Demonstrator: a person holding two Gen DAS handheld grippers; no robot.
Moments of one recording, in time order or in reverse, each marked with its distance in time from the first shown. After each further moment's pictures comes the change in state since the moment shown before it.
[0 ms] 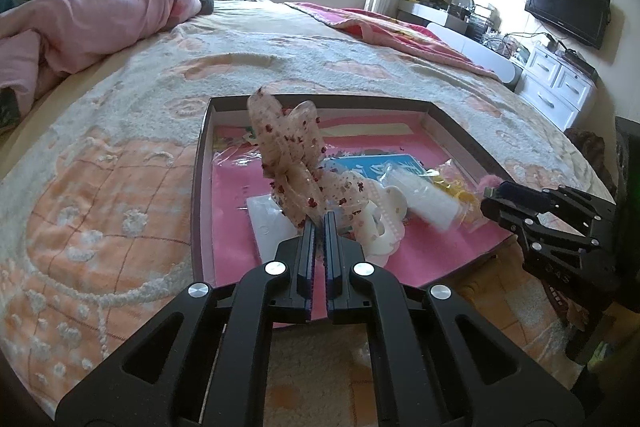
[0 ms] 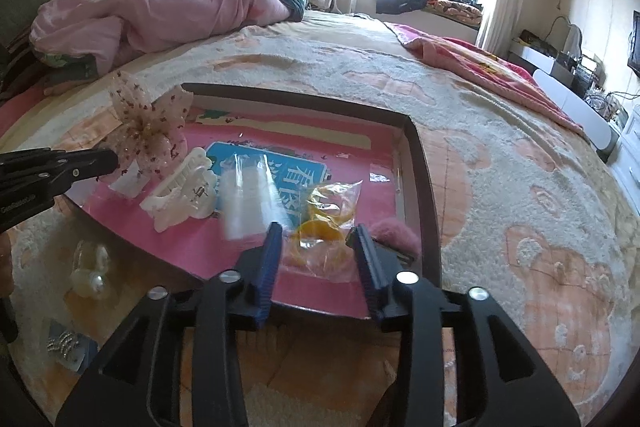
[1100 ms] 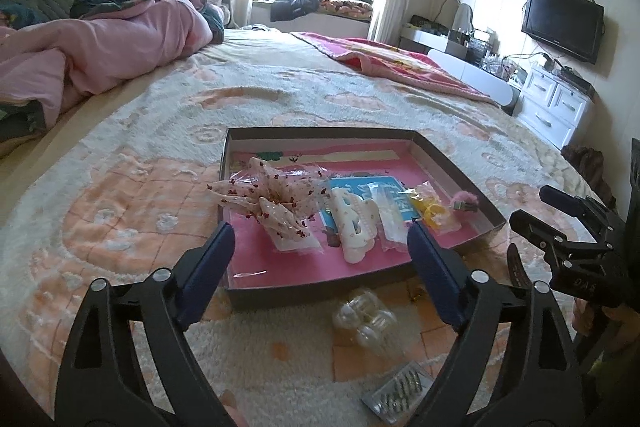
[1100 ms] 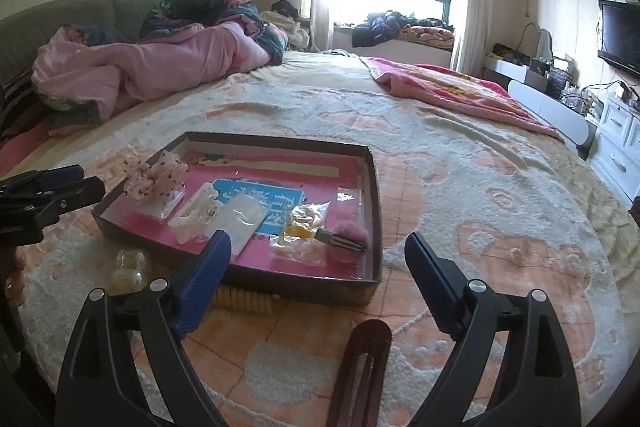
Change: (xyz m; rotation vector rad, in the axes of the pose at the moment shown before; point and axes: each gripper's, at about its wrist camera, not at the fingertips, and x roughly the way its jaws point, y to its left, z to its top) left arm -0.061 -0.011 -0.008 -0.011 -0.108 0.027; right arm -0.074 -0.015 -0.017 0.080 -0.148 -0.043
